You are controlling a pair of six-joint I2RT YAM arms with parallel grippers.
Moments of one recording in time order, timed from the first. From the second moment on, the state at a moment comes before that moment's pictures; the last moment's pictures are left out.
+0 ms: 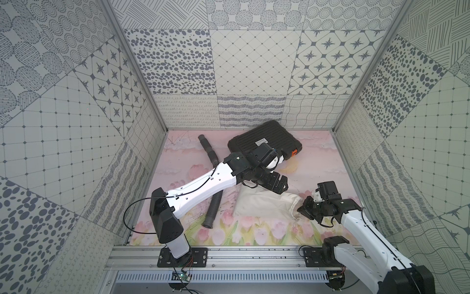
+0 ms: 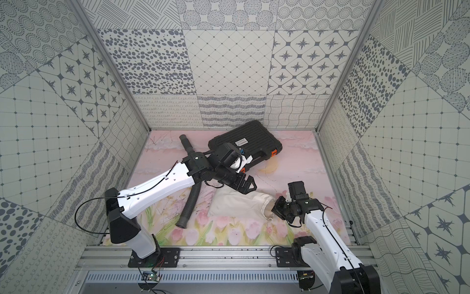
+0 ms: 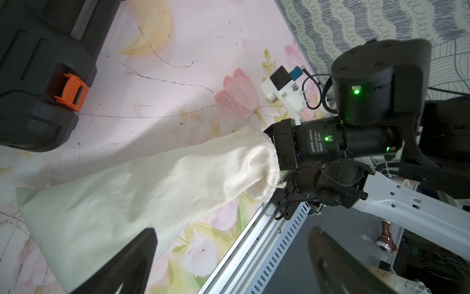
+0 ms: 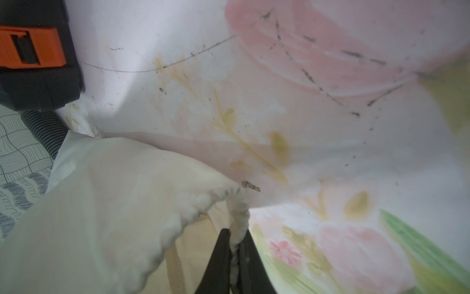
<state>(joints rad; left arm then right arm) -0.94 1.70 1.72 -0.92 0.24 -0.42 0.16 0.89 0.50 -0.77 -0.39 0.82</state>
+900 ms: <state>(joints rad) -1.09 1.78 1.76 -0.96 0.16 -0.26 0.27 0.81 0.58 -0.77 -0.36 0.80</state>
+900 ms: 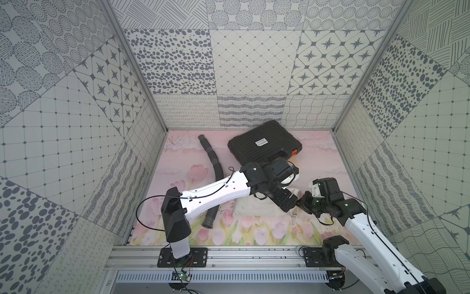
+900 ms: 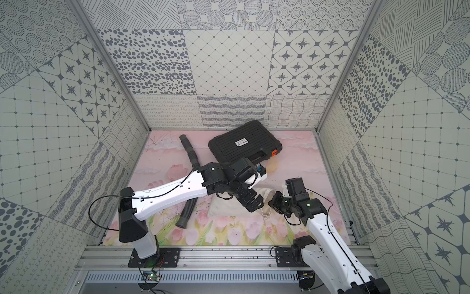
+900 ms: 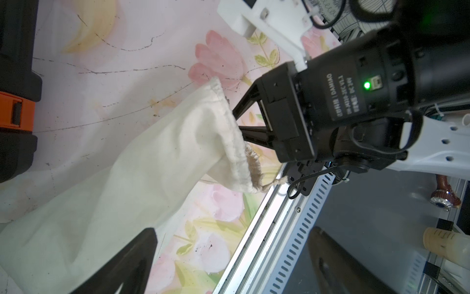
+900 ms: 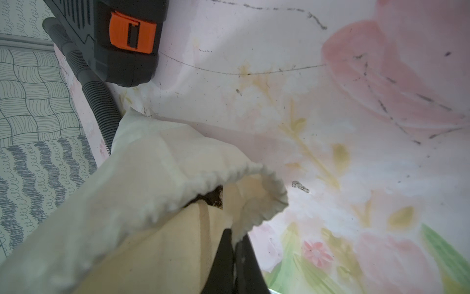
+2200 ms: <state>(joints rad) -0.79 1.04 1.25 -0.87 0.01 -0.50 0.66 1.45 1.66 -0.89 -0.39 0.72</state>
